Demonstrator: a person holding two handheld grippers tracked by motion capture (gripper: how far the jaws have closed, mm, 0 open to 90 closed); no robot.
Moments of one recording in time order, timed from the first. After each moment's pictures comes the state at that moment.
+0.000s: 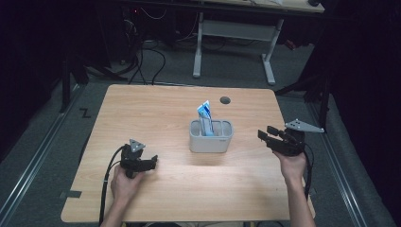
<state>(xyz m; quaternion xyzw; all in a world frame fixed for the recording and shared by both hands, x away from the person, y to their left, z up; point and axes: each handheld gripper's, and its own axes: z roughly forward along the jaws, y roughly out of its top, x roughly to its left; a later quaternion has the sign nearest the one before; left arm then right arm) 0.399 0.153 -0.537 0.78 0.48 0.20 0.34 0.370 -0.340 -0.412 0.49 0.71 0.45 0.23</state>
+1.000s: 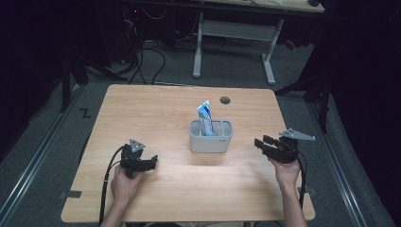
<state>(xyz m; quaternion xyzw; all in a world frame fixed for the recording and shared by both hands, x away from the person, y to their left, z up) 0.400 0.153 -0.537 0.78 0.48 0.20 0.34 0.371 -0.342 -0.456 0.52 0.71 0.44 0.20</state>
